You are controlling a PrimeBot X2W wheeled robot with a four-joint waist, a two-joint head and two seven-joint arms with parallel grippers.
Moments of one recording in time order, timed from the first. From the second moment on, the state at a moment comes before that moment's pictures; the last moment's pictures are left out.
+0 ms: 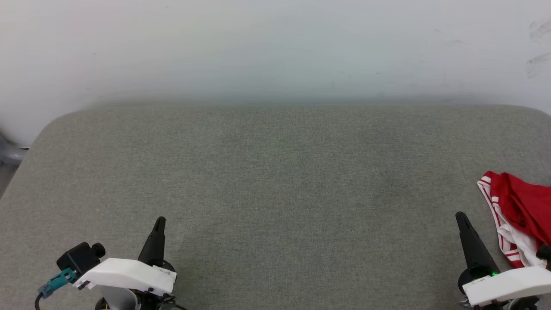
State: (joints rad) left arm -0.06 0.18 -0.10 0.21 -1.00 -0.02 -0.08; right arm 0.06 -0.06 -0.10 0.02 0.86 0.13 0.07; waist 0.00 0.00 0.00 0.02
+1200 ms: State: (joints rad) left arm -0.08 0.11 0.01 0.23 -1.32 -0.07 0.02; right arm -0.02 -0.06 -0.10 0.14 1.26 0.13 0.08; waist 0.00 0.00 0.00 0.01
